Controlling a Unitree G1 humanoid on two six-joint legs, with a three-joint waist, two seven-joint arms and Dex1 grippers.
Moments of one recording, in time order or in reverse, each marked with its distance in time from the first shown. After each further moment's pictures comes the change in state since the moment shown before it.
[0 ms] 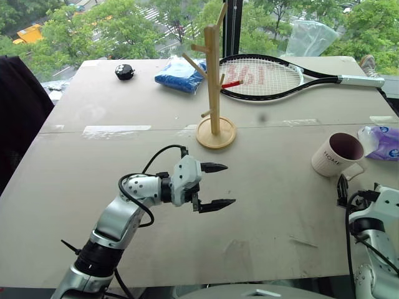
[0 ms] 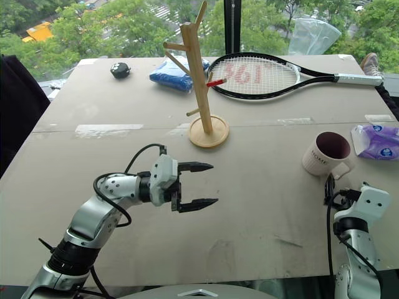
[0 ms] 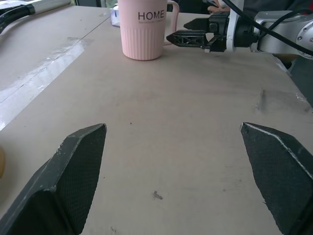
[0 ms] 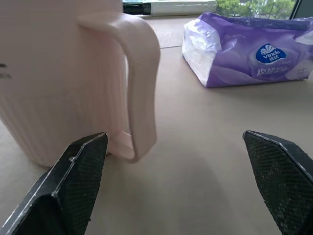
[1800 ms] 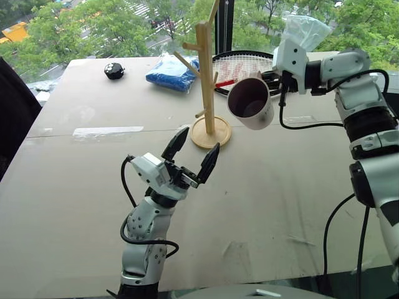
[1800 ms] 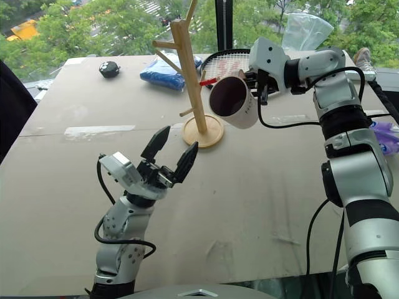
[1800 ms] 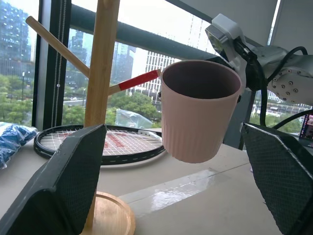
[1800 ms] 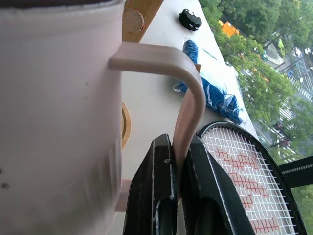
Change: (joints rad) left arm 0.267 -0.496 0.121 -0.131 0.033 -0.374 0.516; right arm -1.589 -0.350 0.648 1.155 -0.278 -0.277 1.116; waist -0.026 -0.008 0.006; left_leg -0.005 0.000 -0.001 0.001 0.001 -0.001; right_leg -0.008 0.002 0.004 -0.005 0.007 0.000
